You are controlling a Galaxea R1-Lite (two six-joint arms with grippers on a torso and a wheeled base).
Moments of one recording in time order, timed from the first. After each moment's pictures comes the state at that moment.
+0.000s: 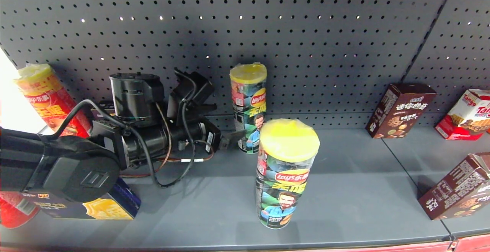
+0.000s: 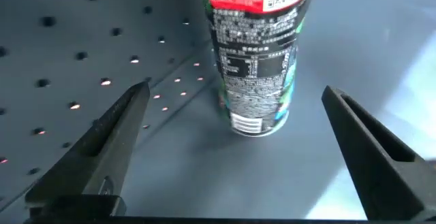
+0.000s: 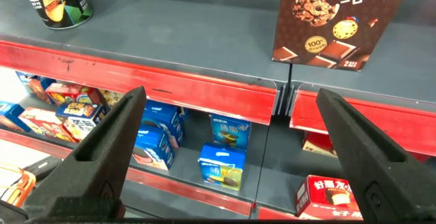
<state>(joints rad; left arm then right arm) -0.44 1.78 -0.95 -0.64 -0.24 0.24 0.38 0.00 0.00 0.00 -0.07 -0.01</state>
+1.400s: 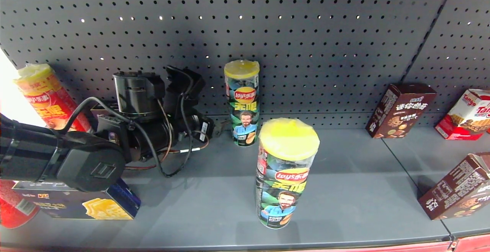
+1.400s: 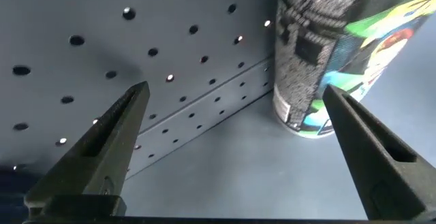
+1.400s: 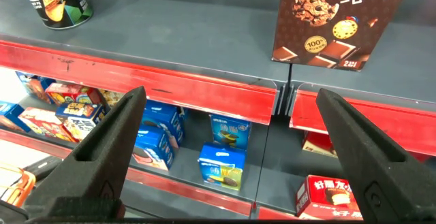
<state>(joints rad) -0.40 1.82 -0.98 -0.65 -0.03 0.22 0.38 0.00 0.00 0.00 -0.07 -0.01</state>
